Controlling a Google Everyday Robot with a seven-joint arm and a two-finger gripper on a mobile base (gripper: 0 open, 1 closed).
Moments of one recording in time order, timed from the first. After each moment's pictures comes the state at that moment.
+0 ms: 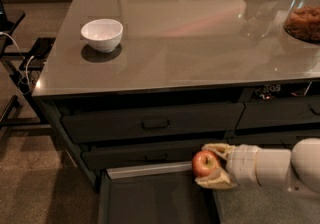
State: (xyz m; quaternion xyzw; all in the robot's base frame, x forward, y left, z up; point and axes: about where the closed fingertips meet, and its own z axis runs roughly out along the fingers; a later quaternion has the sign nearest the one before) arm 0.411 -0.134 0.684 -0.55 0.71 0.16 0.41
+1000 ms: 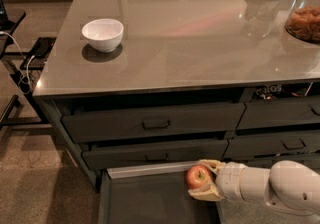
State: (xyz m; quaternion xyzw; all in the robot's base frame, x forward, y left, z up) arm 0.409 -0.128 0.596 -0.52 0.74 0.17 0.39
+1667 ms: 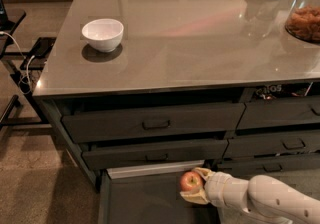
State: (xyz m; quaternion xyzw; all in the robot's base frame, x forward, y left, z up) arm 0.432 -0.118 0.504 -0.45 0.78 0.17 0.40
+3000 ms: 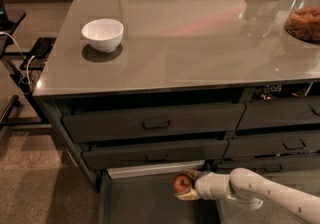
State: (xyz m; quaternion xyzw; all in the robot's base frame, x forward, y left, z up) arm 0.483 -0.100 0.369 -0.53 0.71 0.22 0.40
